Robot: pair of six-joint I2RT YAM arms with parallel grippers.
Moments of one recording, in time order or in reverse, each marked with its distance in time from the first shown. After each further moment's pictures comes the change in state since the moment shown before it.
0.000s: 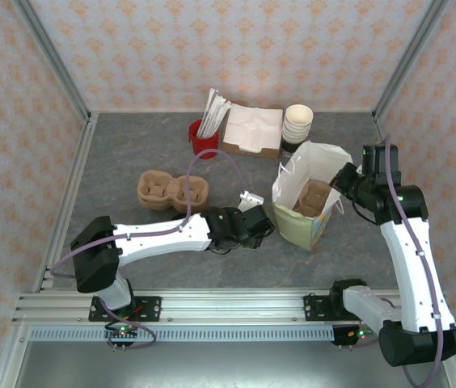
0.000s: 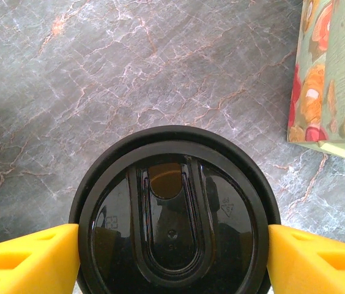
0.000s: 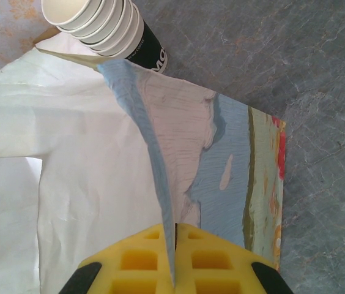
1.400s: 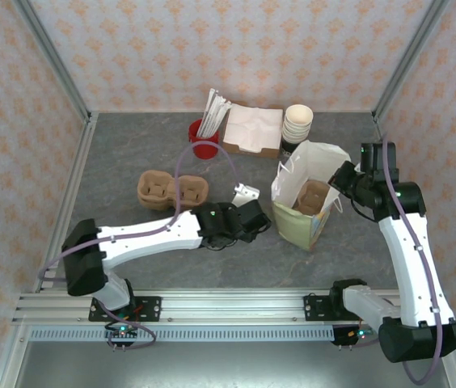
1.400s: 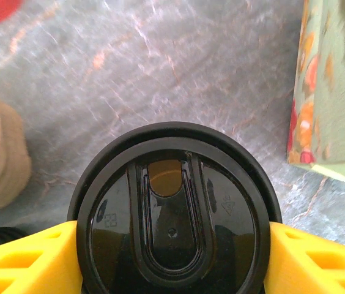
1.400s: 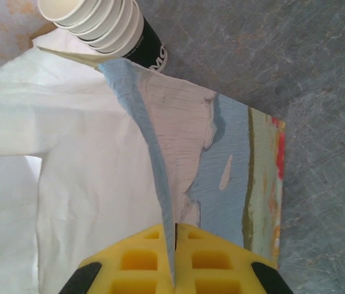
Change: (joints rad) left arm 0.000 -0.084 0.066 -0.099 -0.083 0.001; right arm 0.000 0.021 0.002 0.016 -0.016 0.011
